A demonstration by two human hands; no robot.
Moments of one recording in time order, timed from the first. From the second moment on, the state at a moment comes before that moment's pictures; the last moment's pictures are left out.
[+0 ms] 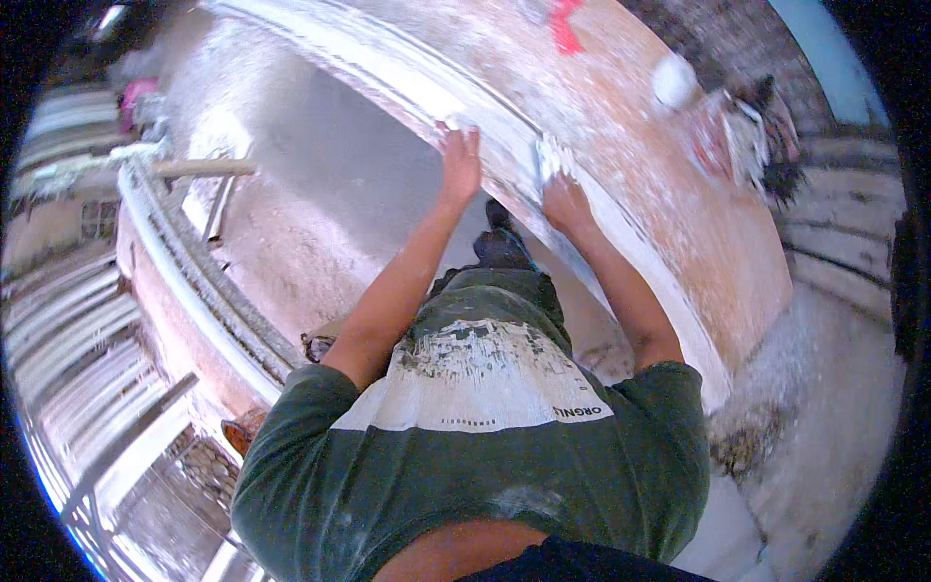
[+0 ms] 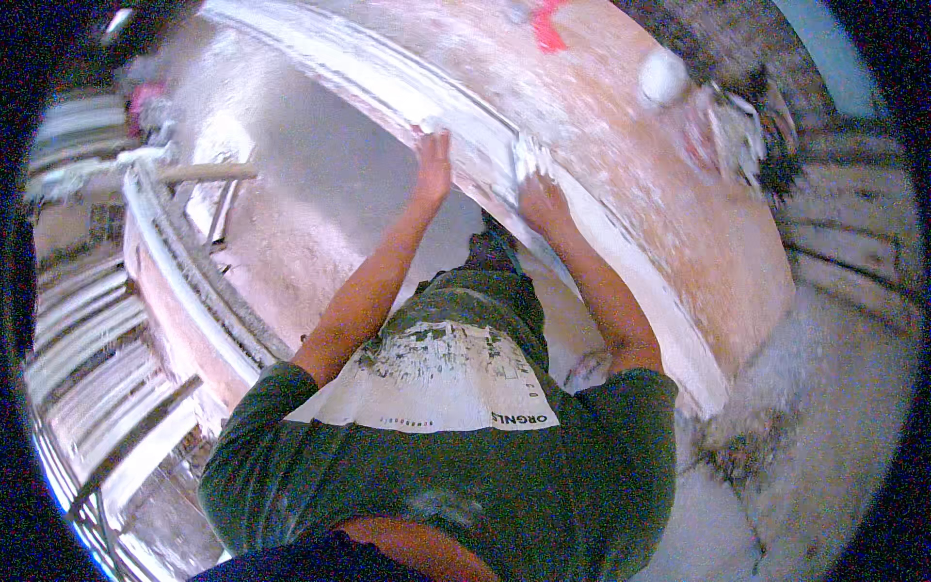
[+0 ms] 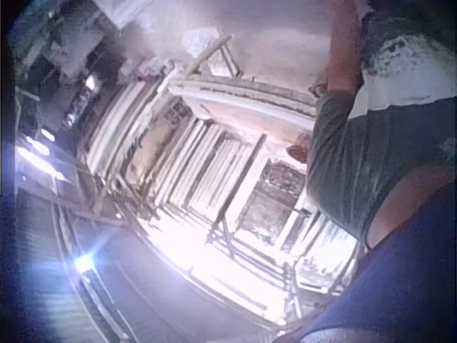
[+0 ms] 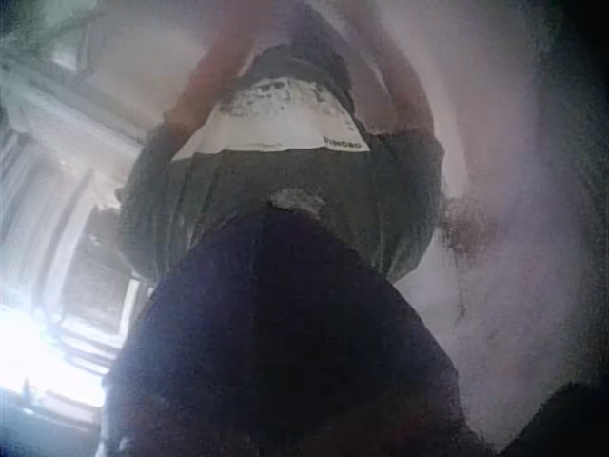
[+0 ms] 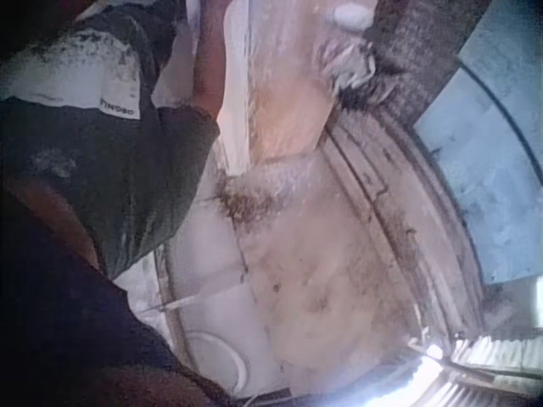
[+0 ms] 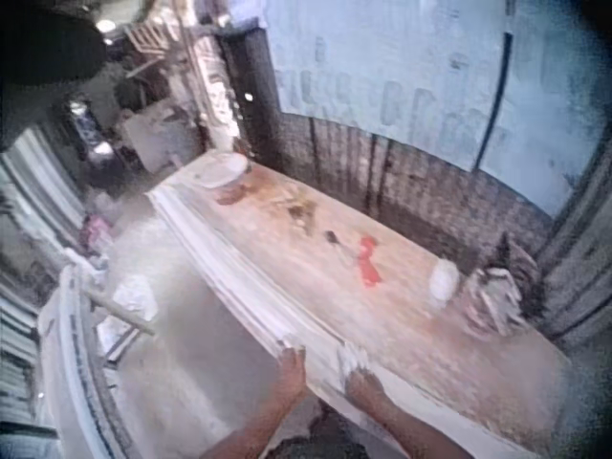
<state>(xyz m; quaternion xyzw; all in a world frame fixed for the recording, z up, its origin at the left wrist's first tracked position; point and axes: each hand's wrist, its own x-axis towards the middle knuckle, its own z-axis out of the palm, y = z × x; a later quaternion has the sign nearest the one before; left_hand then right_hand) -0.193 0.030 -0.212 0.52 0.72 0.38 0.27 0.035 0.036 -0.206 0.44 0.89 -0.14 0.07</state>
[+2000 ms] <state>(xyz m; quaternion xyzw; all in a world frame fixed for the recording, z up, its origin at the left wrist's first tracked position) -1.193 0.518 -0.074 0.24 0.70 0.47 0.47 -0.896 0.526 -0.193 0.33 0.91 -0.23 0.05</state>
